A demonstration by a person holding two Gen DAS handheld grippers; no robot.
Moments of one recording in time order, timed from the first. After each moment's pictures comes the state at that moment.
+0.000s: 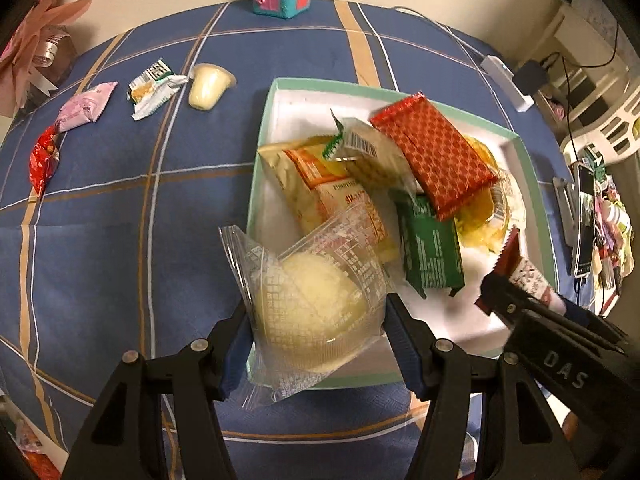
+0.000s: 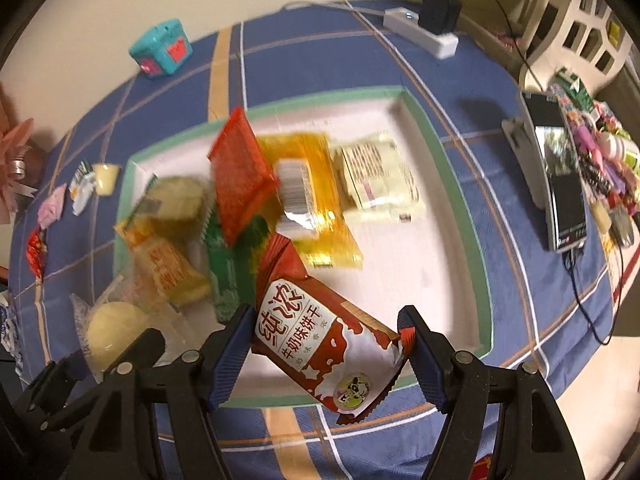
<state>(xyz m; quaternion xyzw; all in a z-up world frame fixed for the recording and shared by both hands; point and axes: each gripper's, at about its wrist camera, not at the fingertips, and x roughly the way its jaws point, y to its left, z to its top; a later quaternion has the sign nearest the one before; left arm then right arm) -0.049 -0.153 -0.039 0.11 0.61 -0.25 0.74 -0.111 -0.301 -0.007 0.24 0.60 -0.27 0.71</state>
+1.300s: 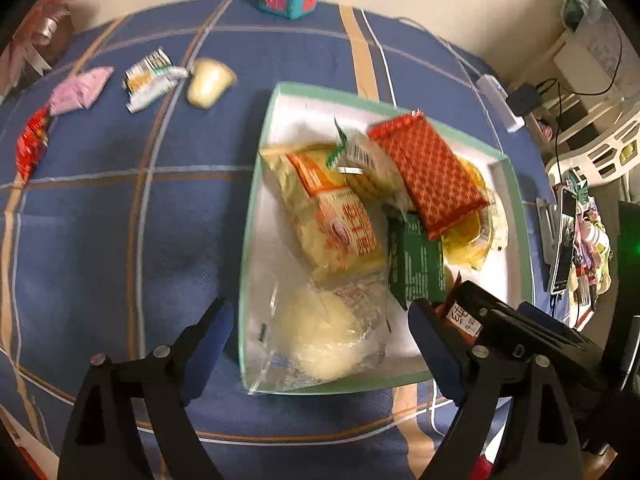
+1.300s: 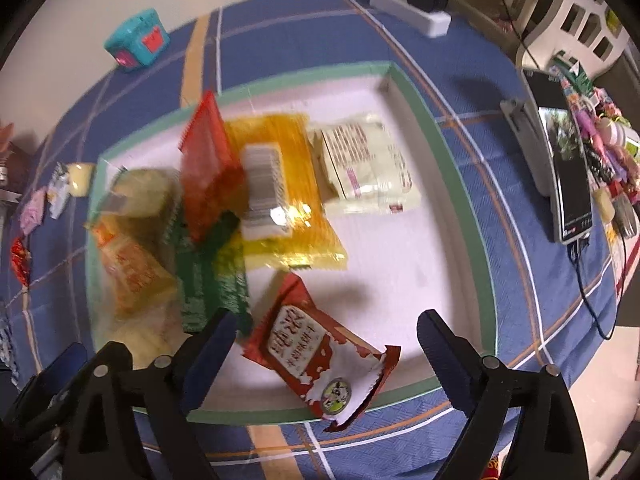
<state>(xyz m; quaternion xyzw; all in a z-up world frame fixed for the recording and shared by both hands) -0.029 -0.138 -0.028 0.06 0.62 -0.26 0.74 -0.108 -0.330 -0.024 0.24 0.61 -0.28 0.70</state>
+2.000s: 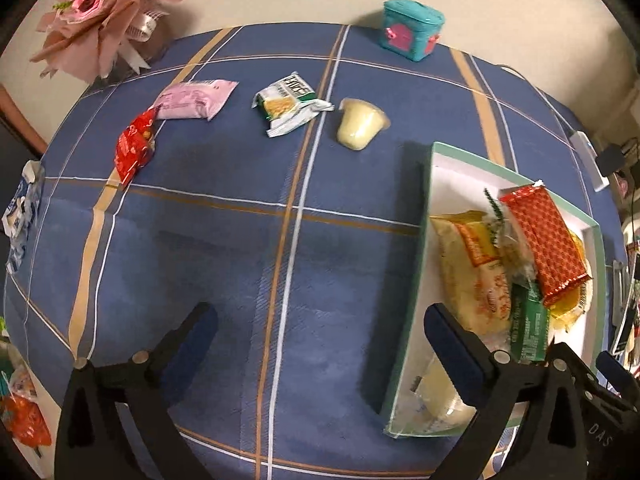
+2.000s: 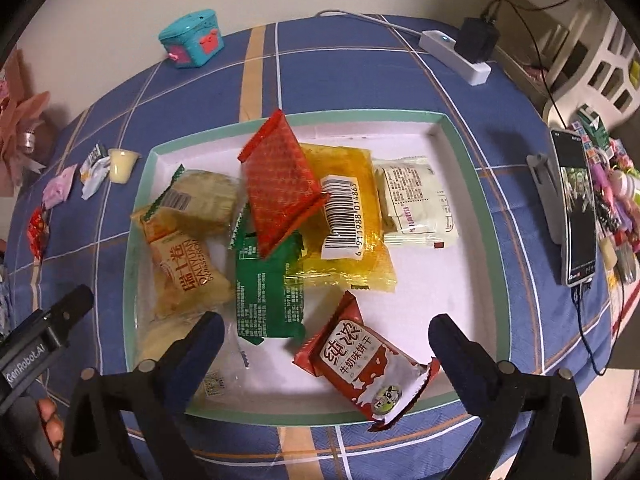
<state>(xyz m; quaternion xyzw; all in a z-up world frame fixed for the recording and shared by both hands) 0.014 -0.082 -0.027 0.08 0.59 -0.11 0.80 -0.086 -0.288 -0.008 0.19 0.60 -0.25 0.74</state>
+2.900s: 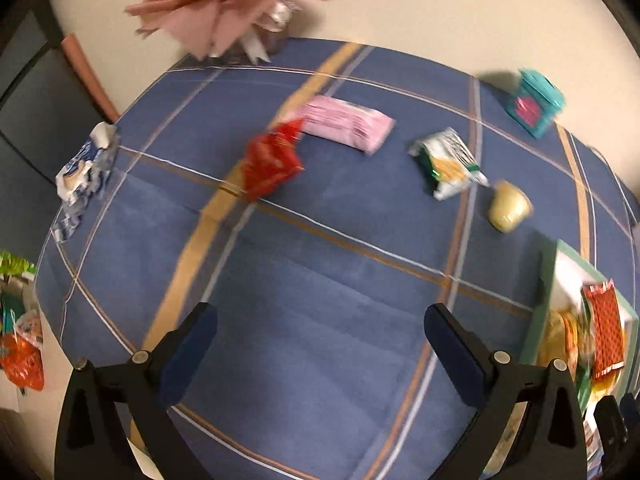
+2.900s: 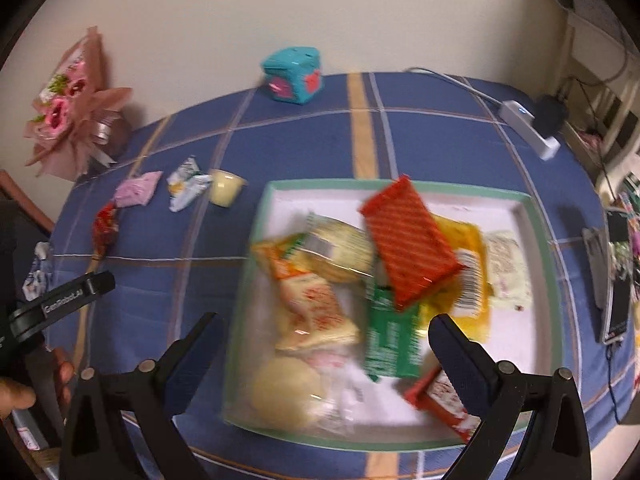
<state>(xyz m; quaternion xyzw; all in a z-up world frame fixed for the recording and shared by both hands) 0.072 0.009 -0.017 0.03 0.56 0.01 0.83 -0.043 -0.223 0.025 0.17 0.53 -0.16 0.82</state>
